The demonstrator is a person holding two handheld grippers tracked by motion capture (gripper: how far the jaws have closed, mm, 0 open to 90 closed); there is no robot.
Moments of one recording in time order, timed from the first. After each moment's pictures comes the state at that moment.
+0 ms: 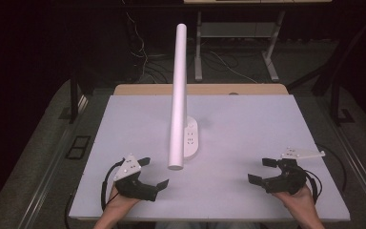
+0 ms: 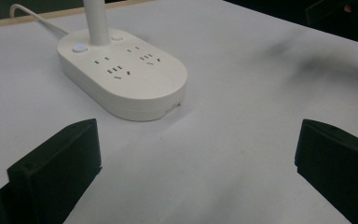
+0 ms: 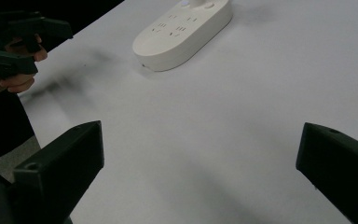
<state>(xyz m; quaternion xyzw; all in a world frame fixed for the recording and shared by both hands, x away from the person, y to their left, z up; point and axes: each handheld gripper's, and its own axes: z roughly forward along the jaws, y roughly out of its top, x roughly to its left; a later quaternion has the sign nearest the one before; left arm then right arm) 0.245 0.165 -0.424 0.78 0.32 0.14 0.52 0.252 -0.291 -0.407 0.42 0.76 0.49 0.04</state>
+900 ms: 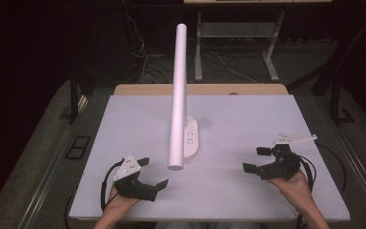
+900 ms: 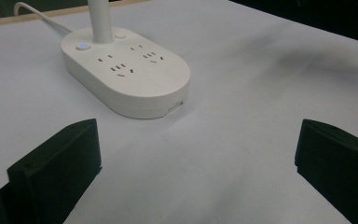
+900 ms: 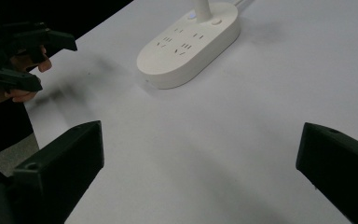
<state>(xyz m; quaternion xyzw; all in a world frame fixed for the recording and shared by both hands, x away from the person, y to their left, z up) 0.244 0.166 -0.424 0.78 0.32 0.14 0.51 0.282 -0.278 -0.386 0.40 0.78 0.48 0.03</state>
